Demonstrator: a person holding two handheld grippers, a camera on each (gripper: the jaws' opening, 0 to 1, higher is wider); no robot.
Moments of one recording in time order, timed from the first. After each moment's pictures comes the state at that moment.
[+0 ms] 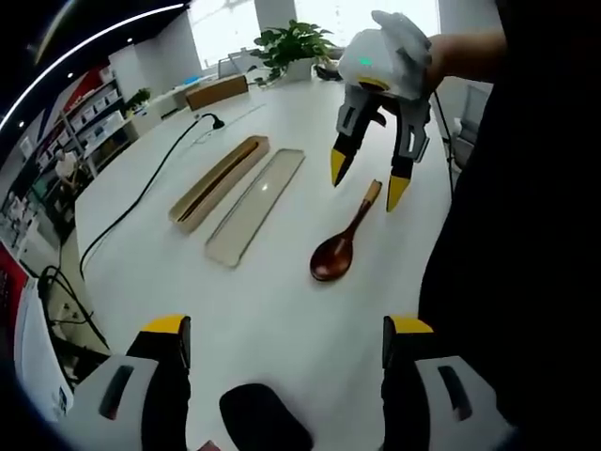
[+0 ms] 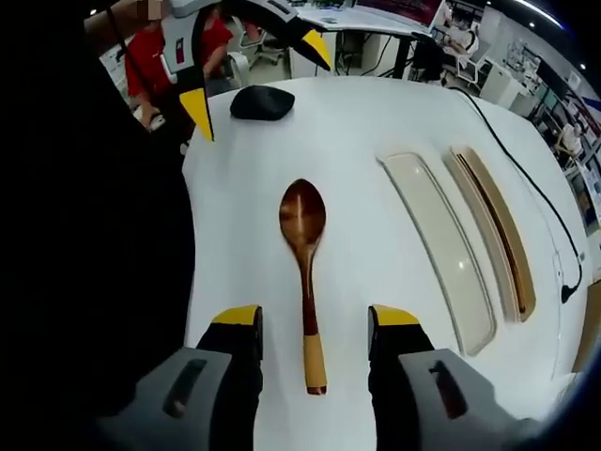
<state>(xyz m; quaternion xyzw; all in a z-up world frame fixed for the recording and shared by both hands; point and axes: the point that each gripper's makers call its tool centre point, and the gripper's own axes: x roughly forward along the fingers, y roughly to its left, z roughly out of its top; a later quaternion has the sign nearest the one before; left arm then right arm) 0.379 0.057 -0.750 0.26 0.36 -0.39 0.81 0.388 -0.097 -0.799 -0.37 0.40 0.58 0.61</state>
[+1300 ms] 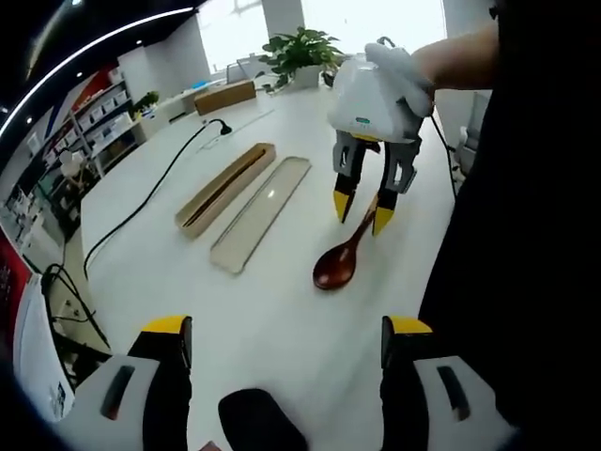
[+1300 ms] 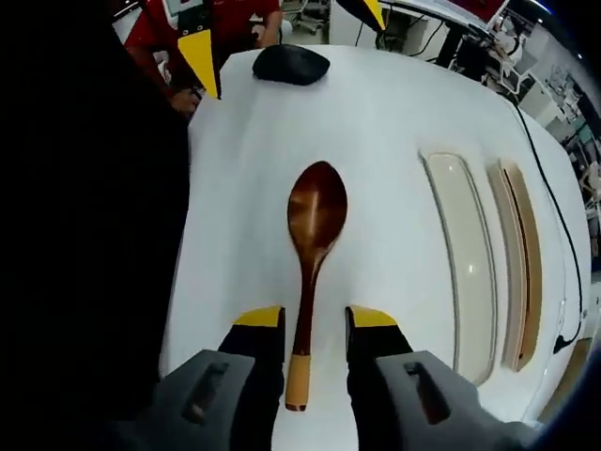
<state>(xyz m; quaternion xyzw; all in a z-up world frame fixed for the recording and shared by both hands) 0.383 0.053 -0.746 0.25 0.35 -0.38 0.82 0.388 -0.086 -0.822 -0.44 0.40 0.60 0.54</state>
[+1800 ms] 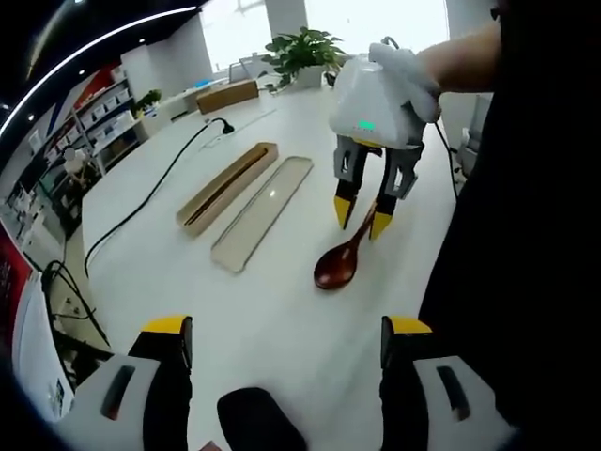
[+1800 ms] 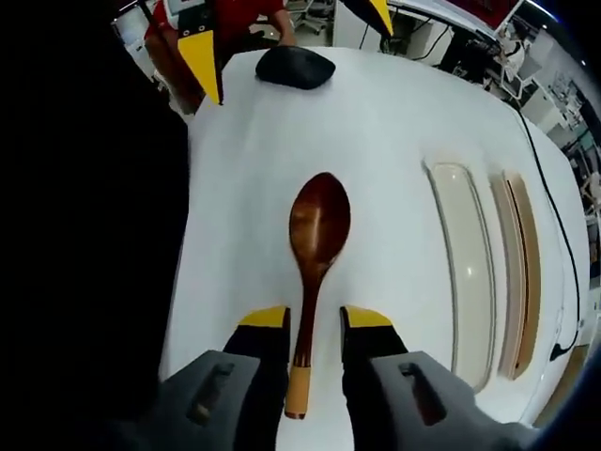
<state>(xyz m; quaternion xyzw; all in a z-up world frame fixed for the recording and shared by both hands) 0.382 0.052 -0.746 0.25 0.35 -0.38 0.82 0.387 -0.077 -0.823 -0.45 0.39 0.60 0.53</state>
